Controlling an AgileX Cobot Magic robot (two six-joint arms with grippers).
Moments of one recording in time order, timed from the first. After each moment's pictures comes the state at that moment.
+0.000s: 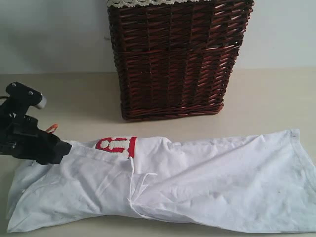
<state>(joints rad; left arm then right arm) -0.16 1.65 -0.65 -1.64 0.28 1.96 -0.09 0.01 0.00 0.18 0.30 -0.12</state>
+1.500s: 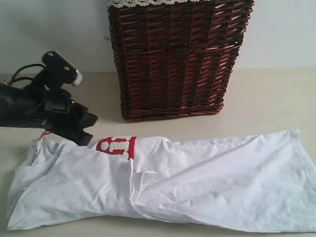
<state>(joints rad) -0.34 1.61 -0.77 -1.58 0.20 1.96 -0.09 0.01 0.00 0.18 0.30 -0.12</state>
